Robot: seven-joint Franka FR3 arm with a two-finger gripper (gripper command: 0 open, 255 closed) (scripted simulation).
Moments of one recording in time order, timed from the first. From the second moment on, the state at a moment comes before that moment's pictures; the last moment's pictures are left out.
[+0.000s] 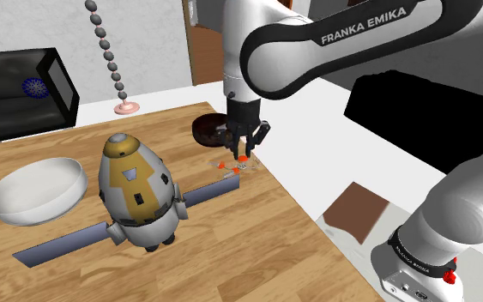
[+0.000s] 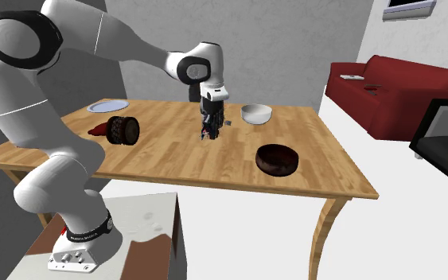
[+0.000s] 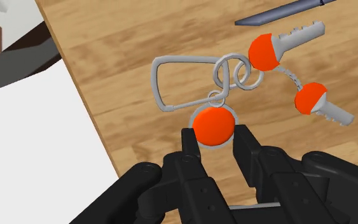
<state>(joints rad) -0.17 -0.23 0.63 -2.19 0.15 2.01 0.91</state>
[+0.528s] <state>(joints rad) -0.21 -0.16 0.62 -2.07 0.10 1.95 0.89</state>
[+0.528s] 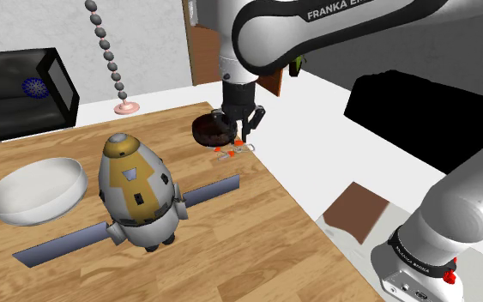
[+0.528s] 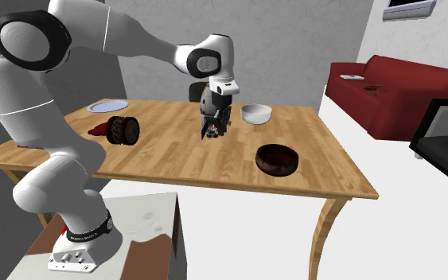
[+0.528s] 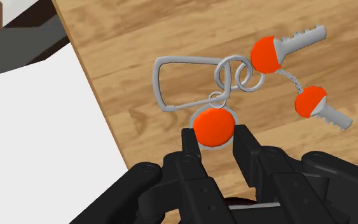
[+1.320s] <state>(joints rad) -0.24 0.26 0.56 -1.62 -0.15 1.85 0.86</state>
